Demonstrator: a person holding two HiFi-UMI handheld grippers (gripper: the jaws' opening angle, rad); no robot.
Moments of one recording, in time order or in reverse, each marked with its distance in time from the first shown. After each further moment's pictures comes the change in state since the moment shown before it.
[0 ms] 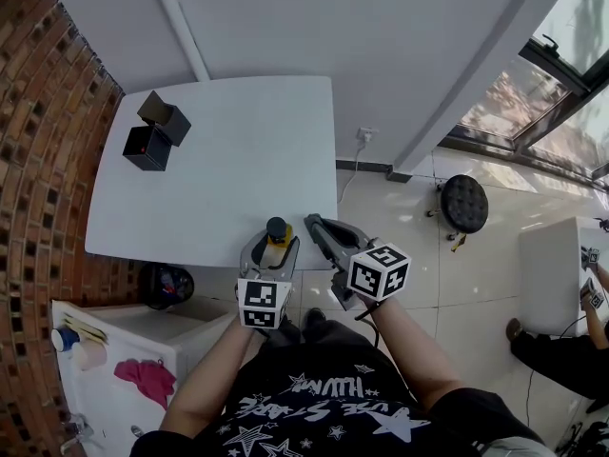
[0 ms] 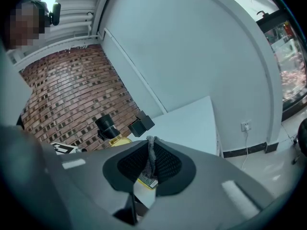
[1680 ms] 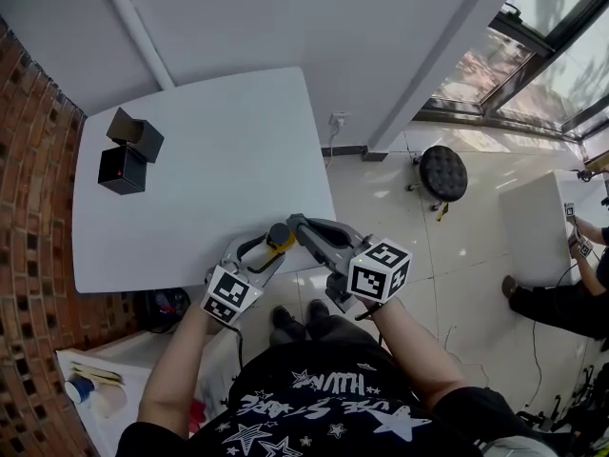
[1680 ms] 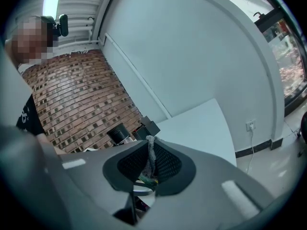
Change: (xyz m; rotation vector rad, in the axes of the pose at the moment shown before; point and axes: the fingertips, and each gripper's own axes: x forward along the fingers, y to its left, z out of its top) left arm -0.008 0.010 -0.039 0.286 0.118 -0.572; right arm 0.012 0.043 0.015 0.027 -0.075 -0.006
